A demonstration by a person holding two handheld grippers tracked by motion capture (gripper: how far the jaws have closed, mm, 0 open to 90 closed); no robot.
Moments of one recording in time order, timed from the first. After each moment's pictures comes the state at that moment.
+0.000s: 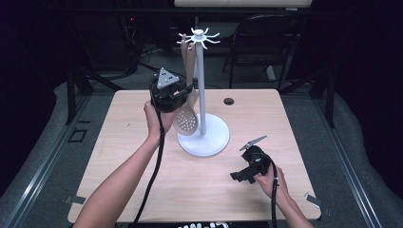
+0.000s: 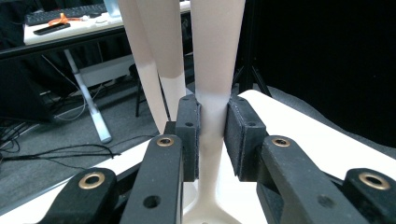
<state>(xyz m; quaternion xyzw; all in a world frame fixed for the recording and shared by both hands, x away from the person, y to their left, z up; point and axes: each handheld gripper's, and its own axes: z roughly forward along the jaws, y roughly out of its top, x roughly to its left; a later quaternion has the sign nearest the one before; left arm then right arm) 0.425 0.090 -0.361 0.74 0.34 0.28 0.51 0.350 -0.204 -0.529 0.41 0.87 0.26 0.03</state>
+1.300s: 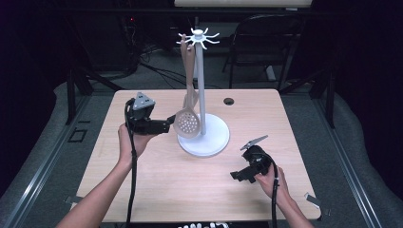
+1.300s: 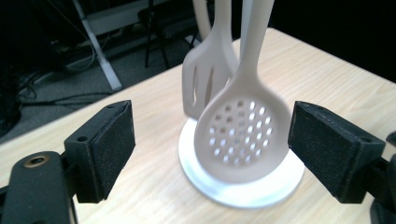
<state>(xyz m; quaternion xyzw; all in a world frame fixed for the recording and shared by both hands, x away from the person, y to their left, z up) 0.379 0.159 -0.399 0.77 0.39 0.25 0.44 0.349 -0.205 -0.526 0.41 0.87 0.26 0.04</state>
